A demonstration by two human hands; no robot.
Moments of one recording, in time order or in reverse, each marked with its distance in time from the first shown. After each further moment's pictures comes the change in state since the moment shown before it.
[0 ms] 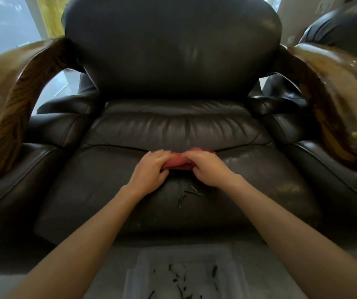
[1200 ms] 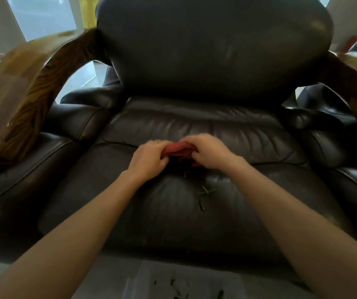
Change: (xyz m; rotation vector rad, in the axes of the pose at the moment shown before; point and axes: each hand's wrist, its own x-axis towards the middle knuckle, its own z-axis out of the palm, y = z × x) left_hand 0.032 -0.046 -0.019 0.048 0.070 -0.203; right_hand 0.100 0.007 0.004 -0.075 -0.101 -0.127
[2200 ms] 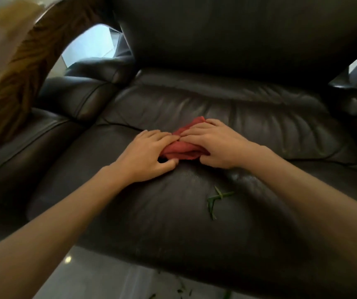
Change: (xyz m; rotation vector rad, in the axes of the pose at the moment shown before) left_hand -0.006 -0.026 0.008 0.184 -0.207 0.066; right_hand 0.023 0.023 0.025 -0.200 -0.162 -0.373
